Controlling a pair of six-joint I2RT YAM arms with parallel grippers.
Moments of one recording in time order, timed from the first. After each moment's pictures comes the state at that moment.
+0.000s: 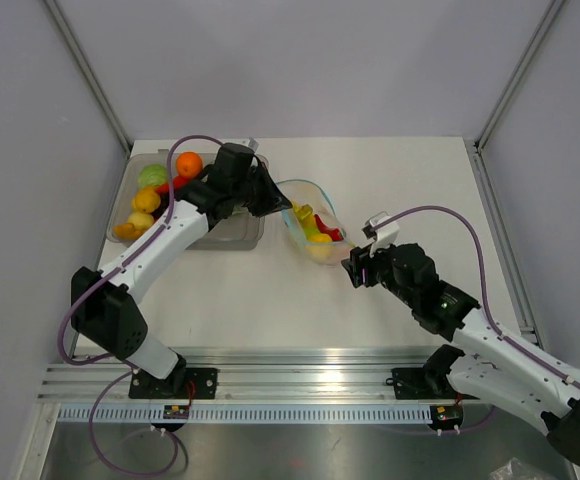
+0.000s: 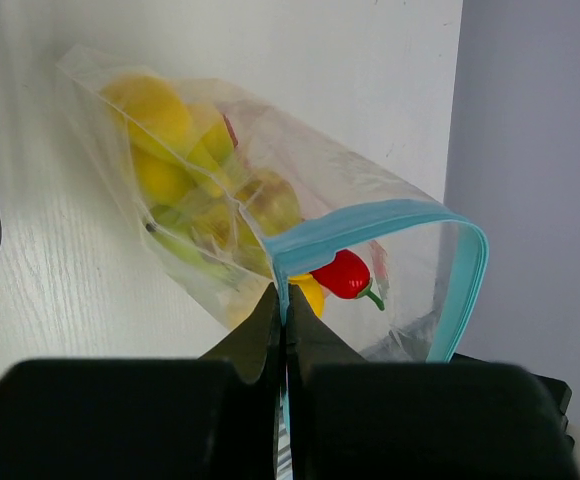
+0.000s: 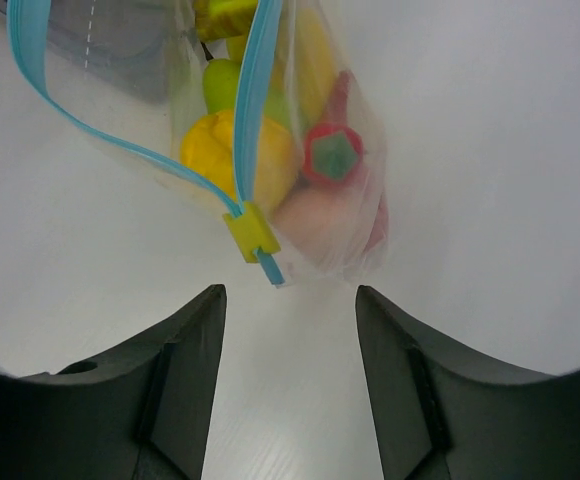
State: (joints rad) left arm -0.52 1.54 1.41 -0.52 0.21 -0.87; right arm 0.74 0.81 0.60 -0.14 0.14 0.12
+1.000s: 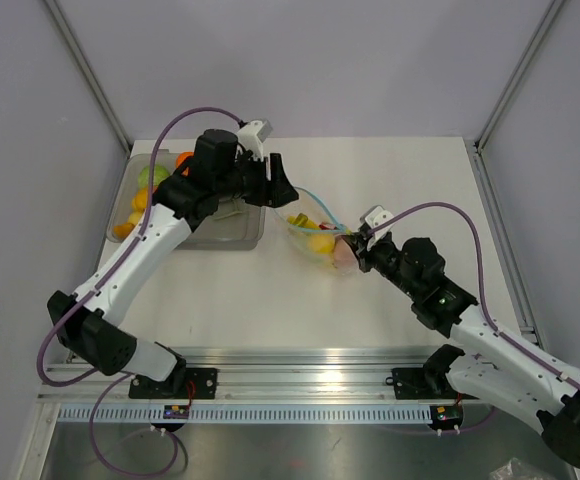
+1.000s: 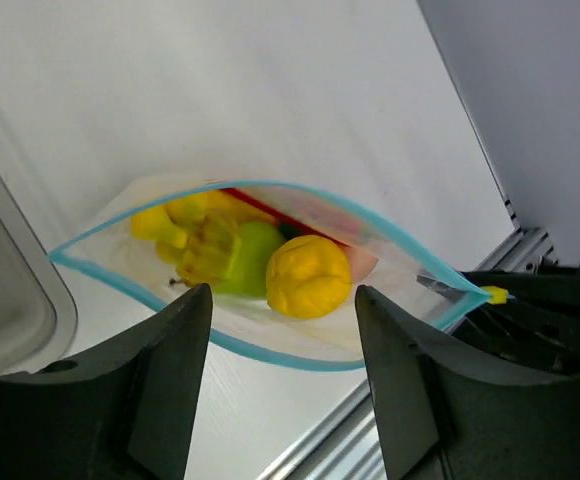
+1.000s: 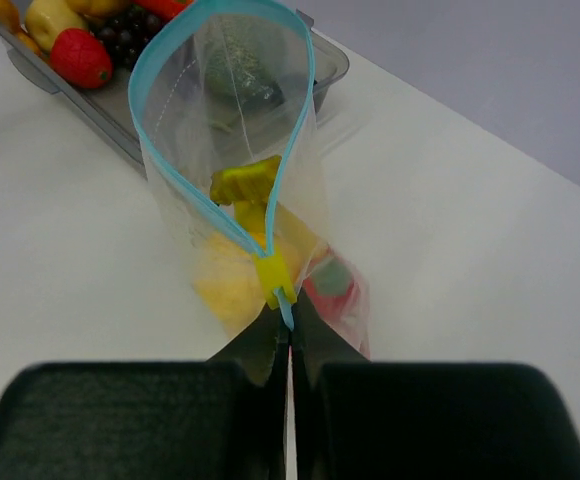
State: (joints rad) left arm -0.52 1.45 1.49 -0.59 0.30 -0.45; right arm 0.72 0.84 0.55 0.20 0.04 -0.12
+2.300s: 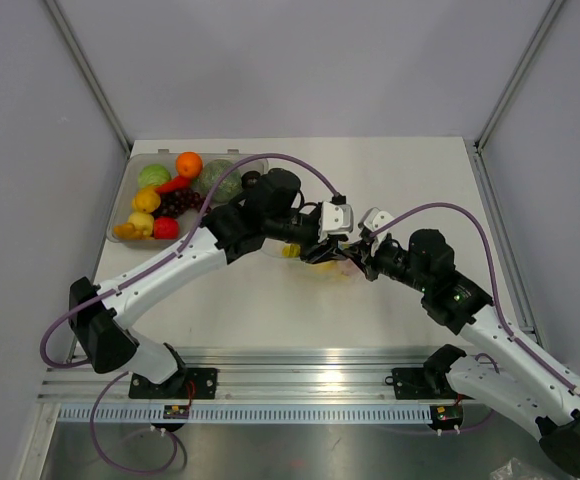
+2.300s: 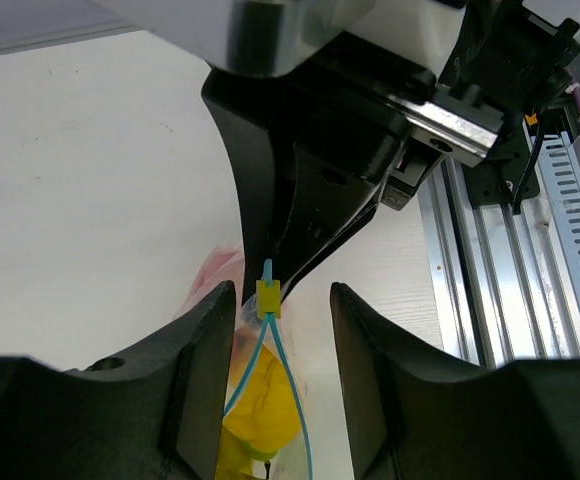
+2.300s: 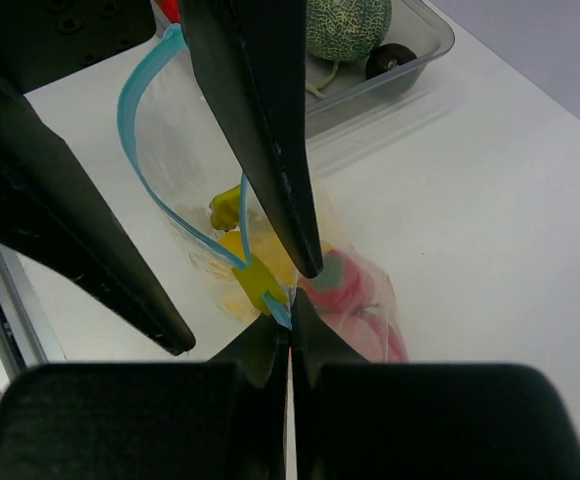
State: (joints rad) left arm -0.88 1.47 1.43 -0.44 0.65 0.45; right arm 0.64 0.80 0.70 -0.11 -0.28 -0.17
